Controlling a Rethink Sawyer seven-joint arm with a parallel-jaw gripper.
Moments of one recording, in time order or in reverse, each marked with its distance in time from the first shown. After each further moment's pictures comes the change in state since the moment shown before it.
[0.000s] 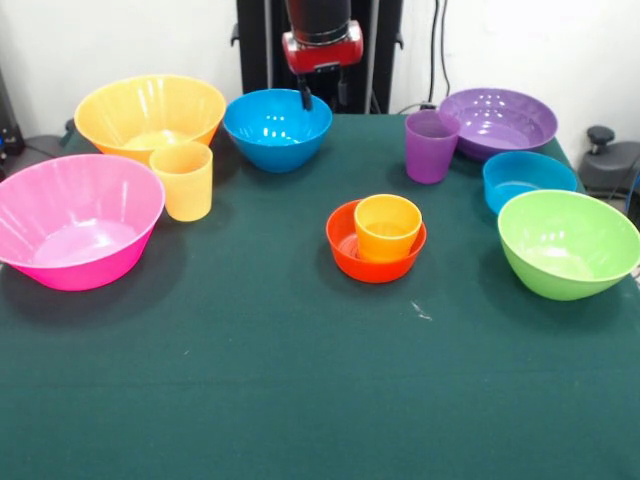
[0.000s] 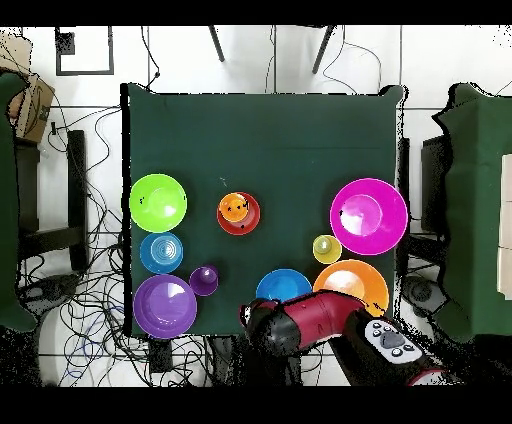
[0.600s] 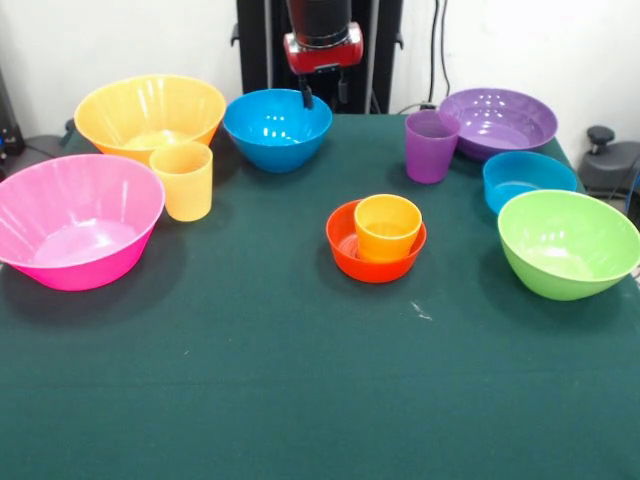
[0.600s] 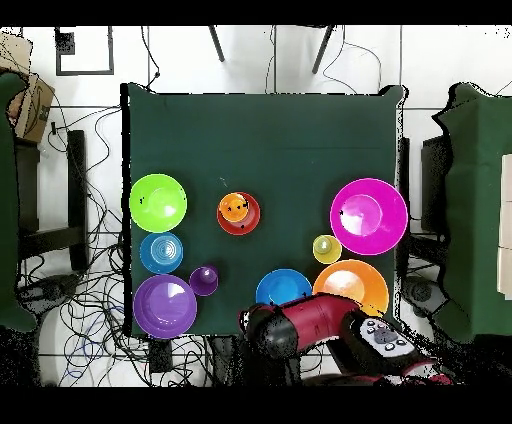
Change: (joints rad) arm 0.029 0.058 -0.046 -0.014 0.001 -0.002 0.000
